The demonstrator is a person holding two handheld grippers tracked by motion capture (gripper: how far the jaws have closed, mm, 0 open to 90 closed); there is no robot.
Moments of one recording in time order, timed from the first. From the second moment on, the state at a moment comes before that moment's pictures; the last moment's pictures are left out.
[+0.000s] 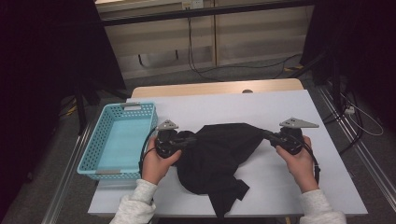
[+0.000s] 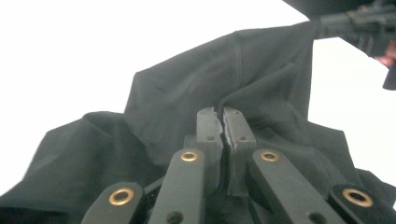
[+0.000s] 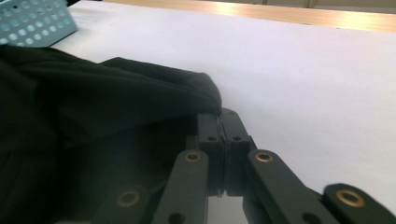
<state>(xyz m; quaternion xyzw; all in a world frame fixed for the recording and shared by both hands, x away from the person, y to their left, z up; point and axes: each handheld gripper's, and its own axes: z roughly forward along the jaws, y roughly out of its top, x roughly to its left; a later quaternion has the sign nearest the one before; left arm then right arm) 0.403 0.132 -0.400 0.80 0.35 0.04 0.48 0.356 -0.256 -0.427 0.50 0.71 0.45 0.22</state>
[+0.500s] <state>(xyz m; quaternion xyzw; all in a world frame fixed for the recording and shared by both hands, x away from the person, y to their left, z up) 0.400 0.126 -0.401 0.80 0.35 0.06 0.48 0.355 -0.239 -0.434 0.49 0.73 0.43 0.21</state>
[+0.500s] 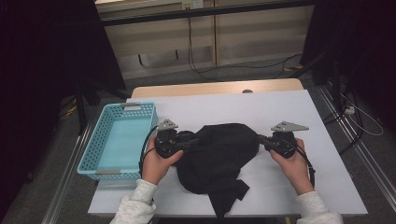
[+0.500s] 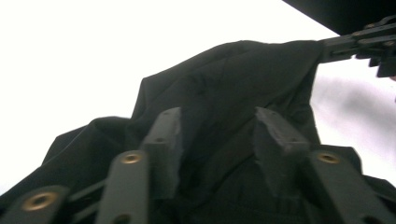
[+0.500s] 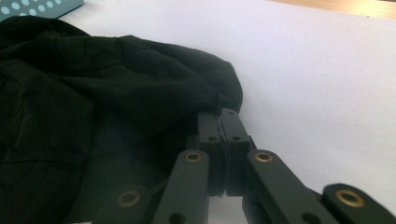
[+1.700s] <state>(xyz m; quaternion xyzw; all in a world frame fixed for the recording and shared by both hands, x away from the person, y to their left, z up) 0.364 0.056 -0.452 0.89 0.26 -0.03 0.38 0.354 -0.237 -0.446 0.50 0.74 0.40 0.21</state>
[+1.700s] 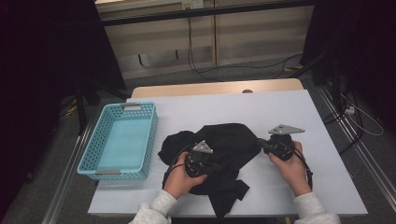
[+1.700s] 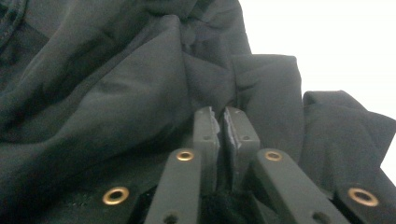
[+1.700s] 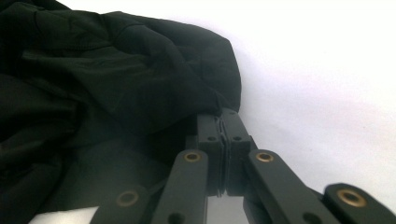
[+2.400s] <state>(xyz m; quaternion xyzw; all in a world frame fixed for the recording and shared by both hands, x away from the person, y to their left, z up) 0.393 0.122 -0.404 0.81 0.34 -0.01 0.48 0.353 -0.236 -0.442 0.49 0.74 0.41 0.21</state>
